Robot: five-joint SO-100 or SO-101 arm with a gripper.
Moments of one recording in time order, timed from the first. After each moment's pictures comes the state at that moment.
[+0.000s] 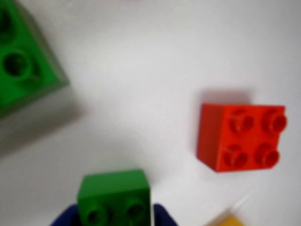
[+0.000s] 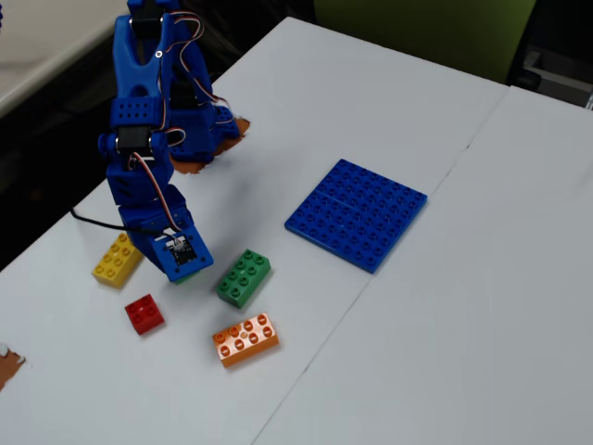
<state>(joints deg) 55.4 89.6 109.1 47.6 -125.1</state>
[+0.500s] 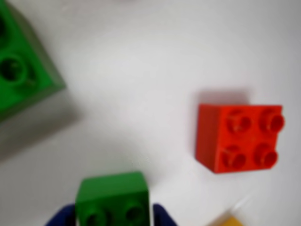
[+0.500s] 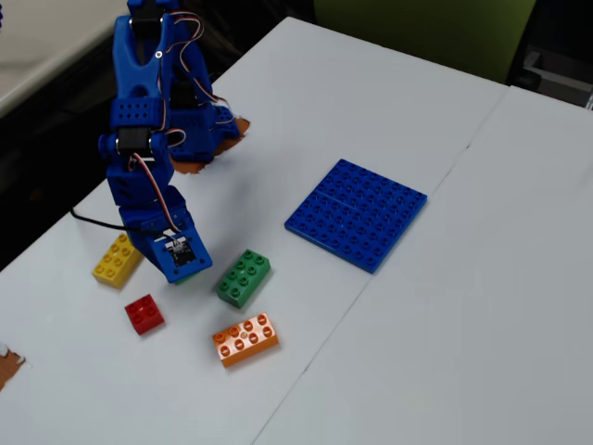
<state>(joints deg) 55.4 89.2 109.1 47.1 -124.2</state>
